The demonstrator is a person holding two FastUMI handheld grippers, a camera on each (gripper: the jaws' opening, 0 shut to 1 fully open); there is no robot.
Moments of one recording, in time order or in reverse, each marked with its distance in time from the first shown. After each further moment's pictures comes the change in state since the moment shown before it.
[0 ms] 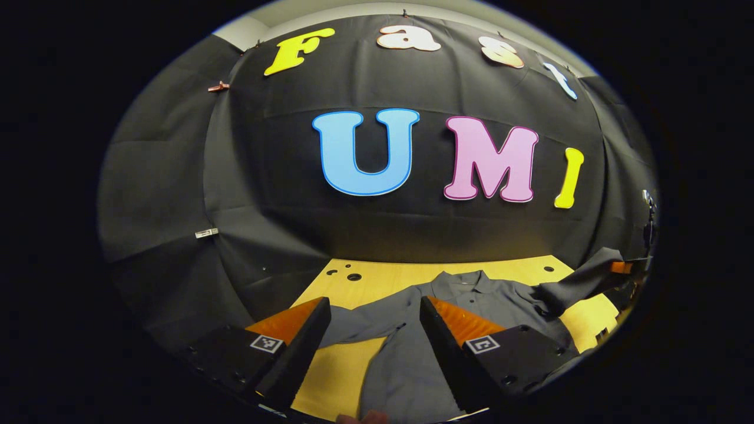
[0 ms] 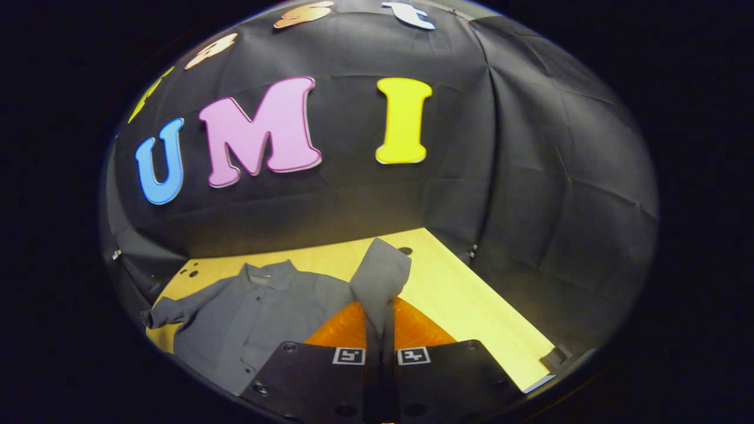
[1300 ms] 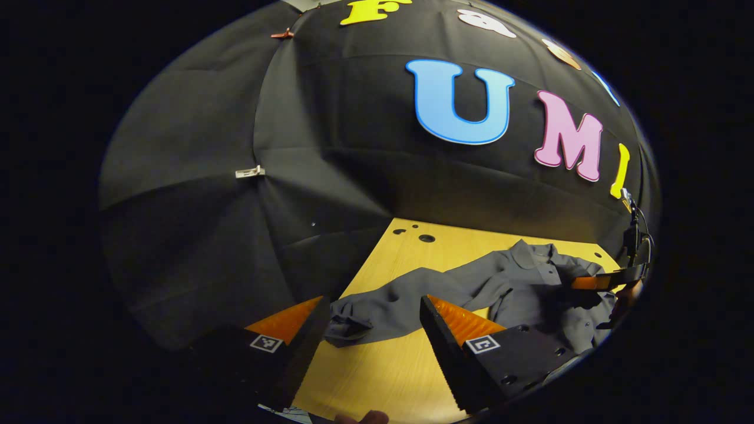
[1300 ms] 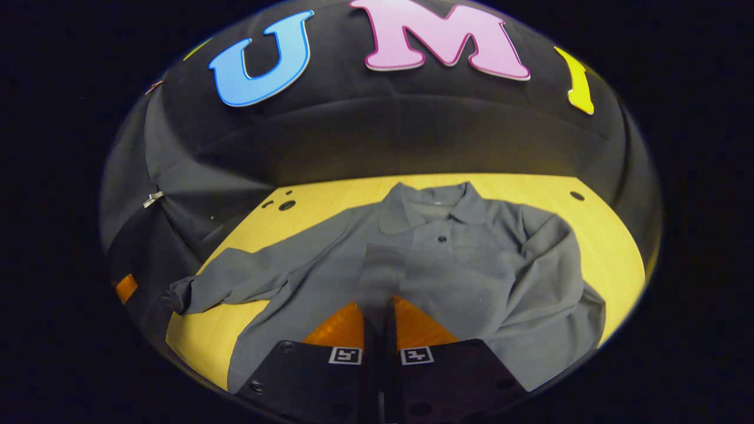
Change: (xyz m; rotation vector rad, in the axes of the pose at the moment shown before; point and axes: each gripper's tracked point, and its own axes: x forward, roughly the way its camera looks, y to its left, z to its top) left arm 0.065 0.206 -0.130 -0.113 0.154 0.166; right arm 0.061 0.354 -0.200 -0.093 0.379 0.322
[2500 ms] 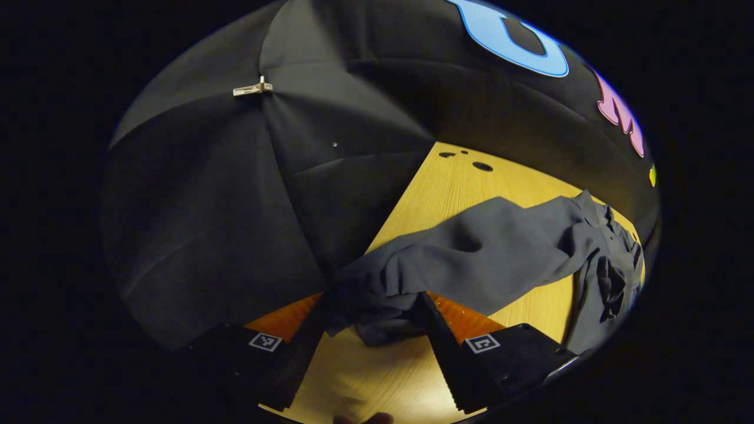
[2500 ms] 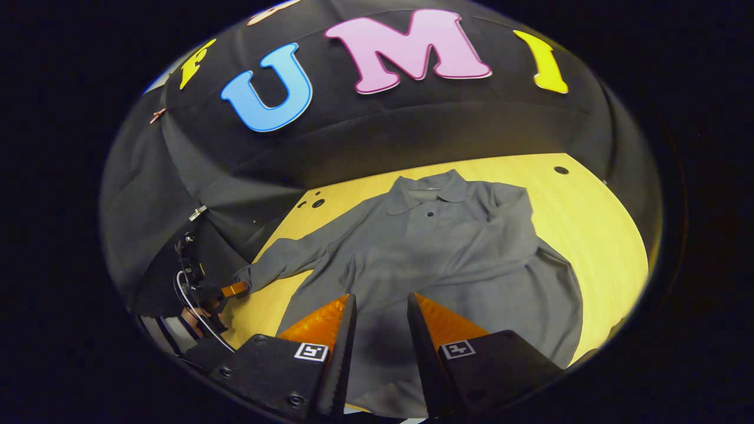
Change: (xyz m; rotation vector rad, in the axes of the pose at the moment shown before) left arm 0.111 0.044 -0.114 0.004 0.353 0.104; right arm -0.166 -0.038 -0.008 0.117 0.001 0.116
